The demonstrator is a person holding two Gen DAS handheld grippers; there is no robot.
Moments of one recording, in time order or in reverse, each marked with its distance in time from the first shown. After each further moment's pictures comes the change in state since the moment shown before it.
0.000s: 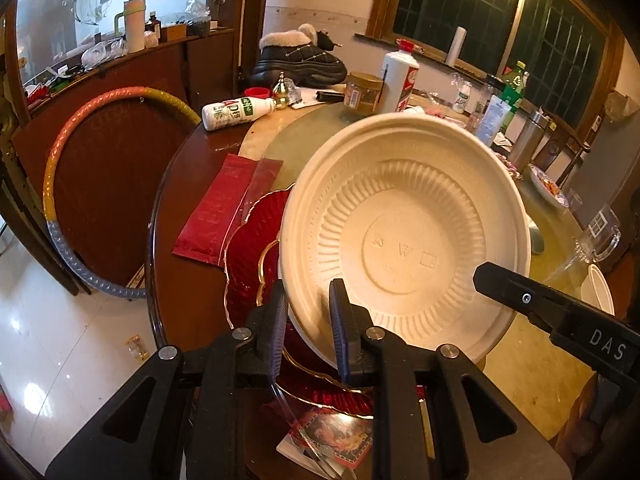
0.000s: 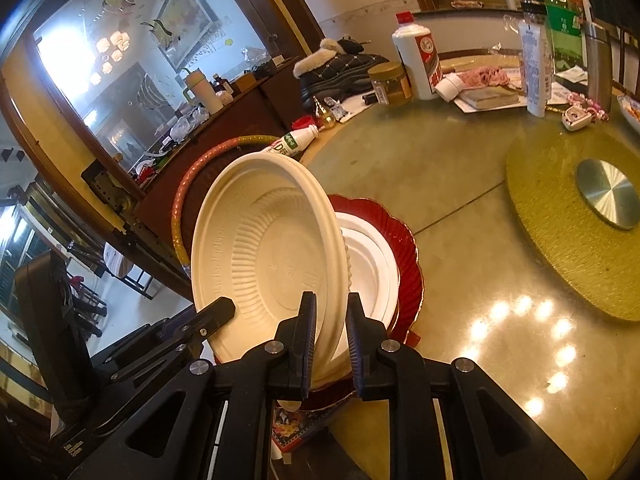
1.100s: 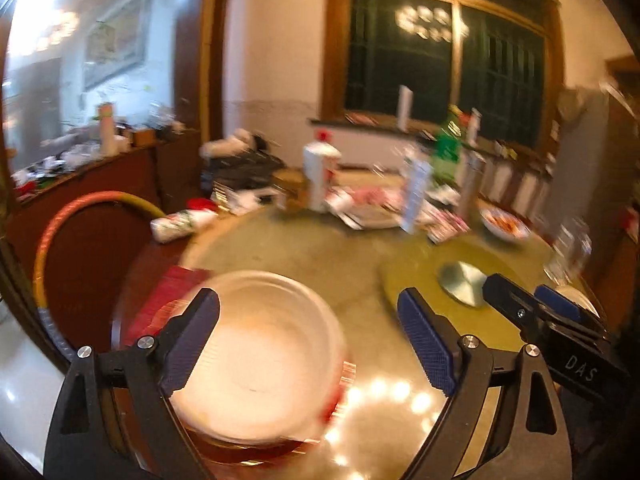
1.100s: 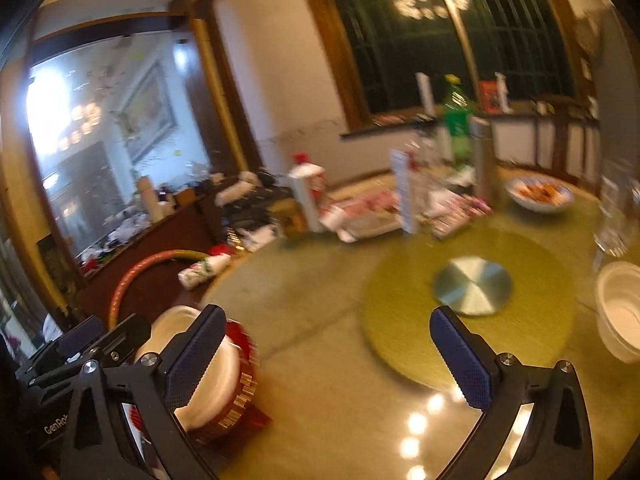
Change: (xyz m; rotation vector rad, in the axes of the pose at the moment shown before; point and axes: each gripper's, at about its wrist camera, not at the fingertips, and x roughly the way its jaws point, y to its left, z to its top) left arm -0.051 -0.119 0.005 0.164 -0.317 -0.054; right arm -0.116 -0.091 -0.017 0.037 -0.461 -0.264
